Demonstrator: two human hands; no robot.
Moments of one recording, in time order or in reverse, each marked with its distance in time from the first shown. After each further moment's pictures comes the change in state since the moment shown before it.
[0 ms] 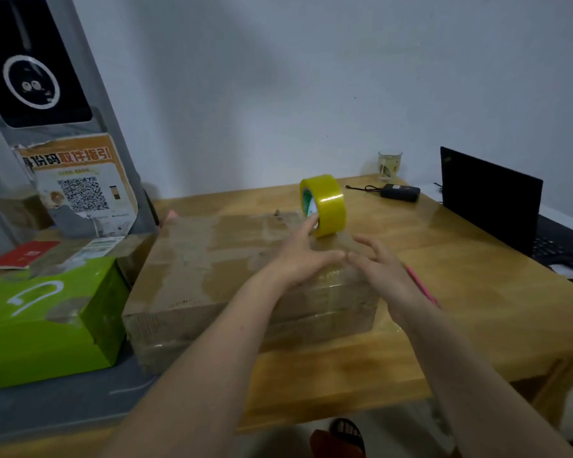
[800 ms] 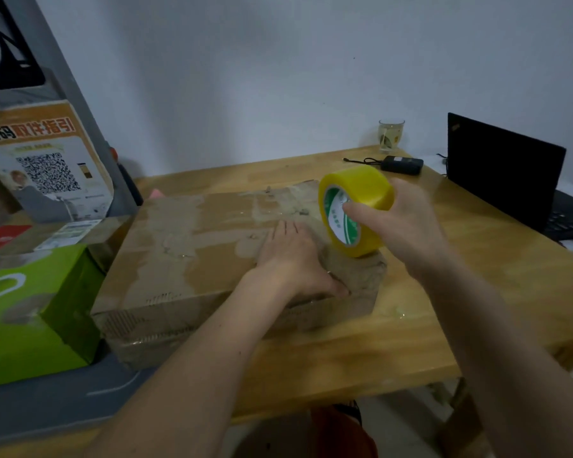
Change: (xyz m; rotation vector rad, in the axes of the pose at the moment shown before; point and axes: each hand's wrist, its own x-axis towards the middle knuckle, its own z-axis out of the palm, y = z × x) left_hand -0.008 0.004 0.015 0.949 -0.169 -0.142; right_hand 0.000 -0.049 -0.010 -0.274 0.165 -0.321
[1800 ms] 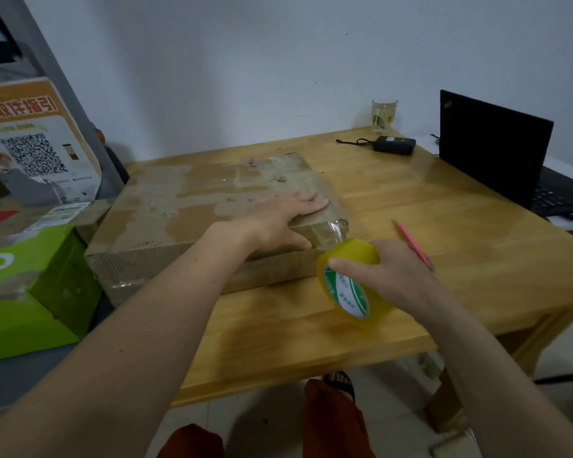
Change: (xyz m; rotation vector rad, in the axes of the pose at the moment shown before) left_hand 0.050 -0.042 0.005 -0.058 0.038 0.402; right_hand -0.060 0.040 -0.004 -0.210 -0.277 0.218
